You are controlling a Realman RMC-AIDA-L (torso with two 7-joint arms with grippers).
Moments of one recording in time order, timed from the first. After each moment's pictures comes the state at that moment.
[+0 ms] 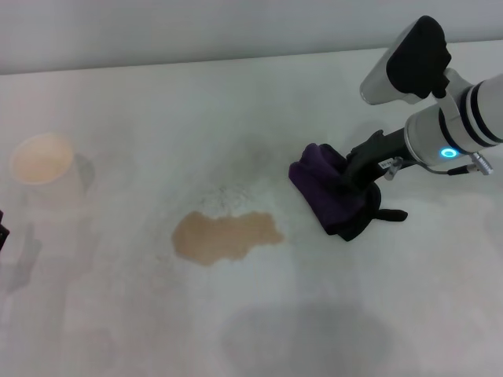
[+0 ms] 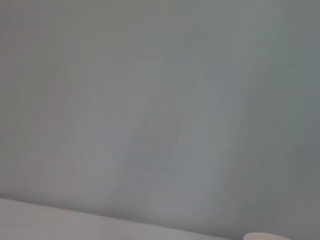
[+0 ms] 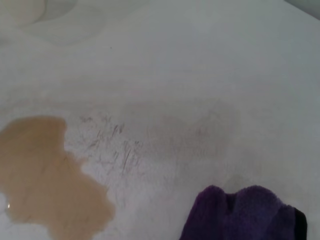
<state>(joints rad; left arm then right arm) -0.15 -2.08 2.84 0.26 -1.30 1.36 -0.23 0.56 2.02 -1.39 -0.93 0.80 1.08 -0.96</state>
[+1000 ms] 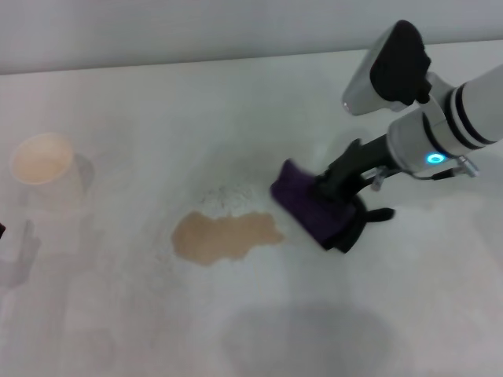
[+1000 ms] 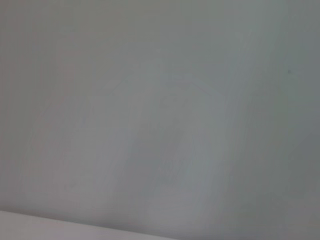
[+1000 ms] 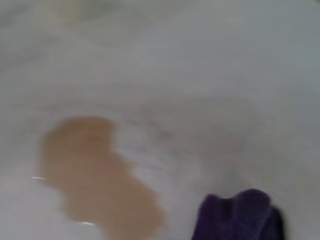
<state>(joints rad) -0.15 -2.08 2.84 0.24 -1.30 1.38 -0.23 0.58 2.02 -1.43 -0.95 0.84 1.14 -1.00</state>
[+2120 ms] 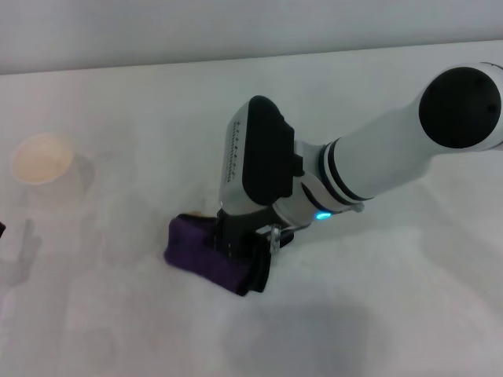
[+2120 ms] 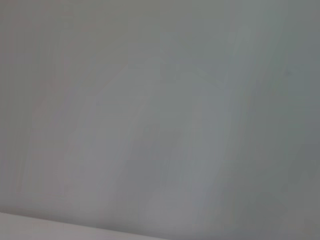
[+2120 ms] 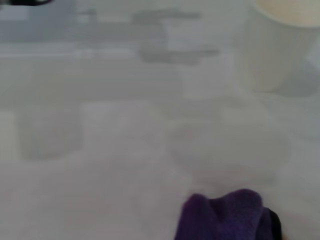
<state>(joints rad) -0.16 -2.08 2.84 0.24 -1.30 1.38 -0.23 0.66 2.03 -2.01 -0.98 1.11 0.83 -1.06</state>
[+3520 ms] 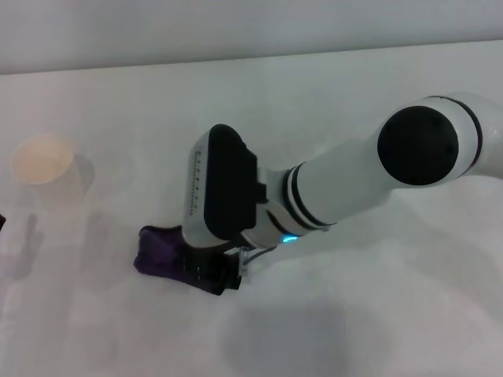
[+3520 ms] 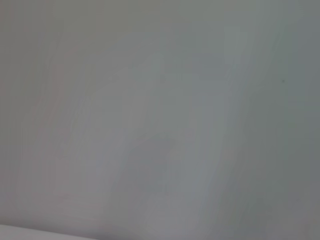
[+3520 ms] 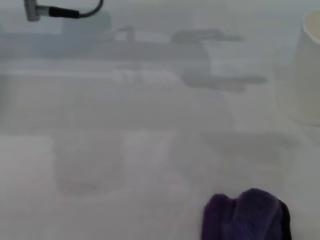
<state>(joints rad) -0.17 -2.08 2.84 0.24 -1.30 1.39 -0.23 0.73 2.03 -2.23 -0.94 1.22 0.66 -1.00</state>
